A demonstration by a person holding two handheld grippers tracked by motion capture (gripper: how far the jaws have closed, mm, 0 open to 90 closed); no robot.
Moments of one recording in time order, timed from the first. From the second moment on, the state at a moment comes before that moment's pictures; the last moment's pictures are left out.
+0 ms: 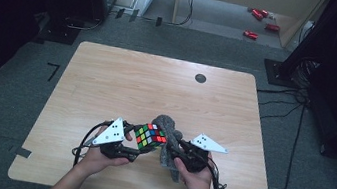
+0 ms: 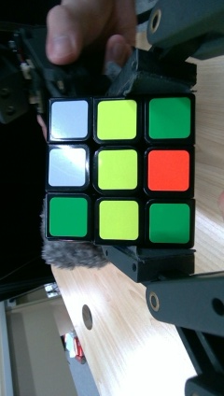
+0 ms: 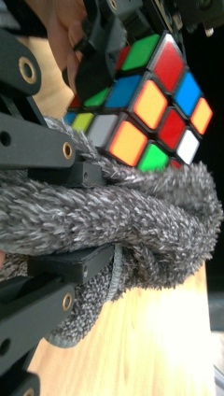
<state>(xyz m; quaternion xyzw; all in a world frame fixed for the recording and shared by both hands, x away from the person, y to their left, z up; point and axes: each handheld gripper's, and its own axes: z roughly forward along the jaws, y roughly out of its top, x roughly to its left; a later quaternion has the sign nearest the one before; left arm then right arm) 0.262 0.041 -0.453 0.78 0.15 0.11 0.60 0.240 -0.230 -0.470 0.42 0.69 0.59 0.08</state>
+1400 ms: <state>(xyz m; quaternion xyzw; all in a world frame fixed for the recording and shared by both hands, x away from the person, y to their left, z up) 0.274 0.068 -0.449 0.75 0.21 0.11 0.62 0.225 -0.192 -0.478 0.33 0.76 0.55 0.10</state>
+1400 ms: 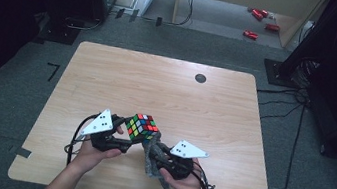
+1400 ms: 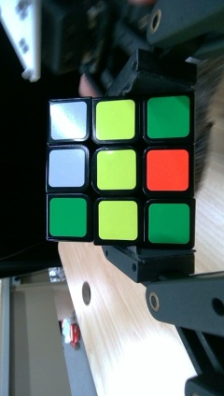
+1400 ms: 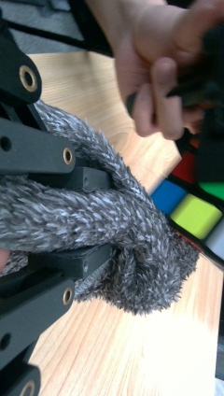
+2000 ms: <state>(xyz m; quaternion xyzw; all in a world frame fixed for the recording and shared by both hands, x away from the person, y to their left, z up) 0.275 0.068 -0.452 0.75 0.22 0.10 0.62 0.223 -0.187 -0.481 0.33 0.76 0.54 0.11</state>
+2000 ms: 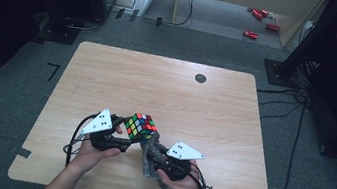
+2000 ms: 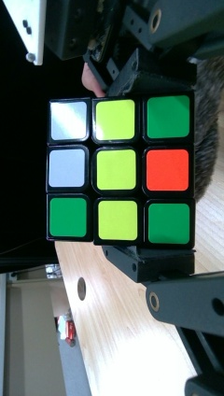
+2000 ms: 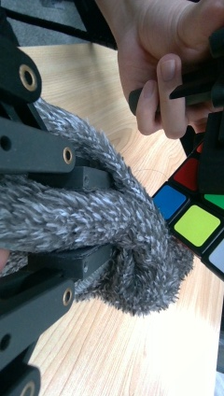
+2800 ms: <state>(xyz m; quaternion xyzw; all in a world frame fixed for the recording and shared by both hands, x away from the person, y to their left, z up) 0.273 0.066 -0.453 0.76 0.21 0.10 0.61 0.227 -0.205 -0.472 0.35 0.73 0.58 0.11</state>
